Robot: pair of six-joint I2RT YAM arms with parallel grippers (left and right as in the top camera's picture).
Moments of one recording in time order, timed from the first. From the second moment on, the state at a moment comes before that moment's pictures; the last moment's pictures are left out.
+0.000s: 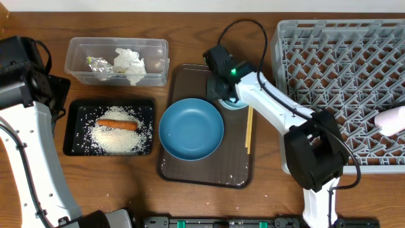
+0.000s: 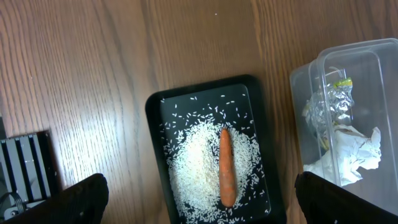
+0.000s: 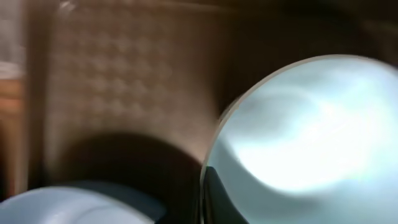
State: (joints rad) left arm 0.36 1.47 1.66 -1.42 -0.29 -0.99; right arm 0.58 2.09 1.67 -0.75 0.02 0.57
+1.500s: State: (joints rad) left arm 0.36 1.47 1.66 -1.42 -0.29 -0.99; right arm -0.72 2.17 1.90 -0.57 -1.33 0.25
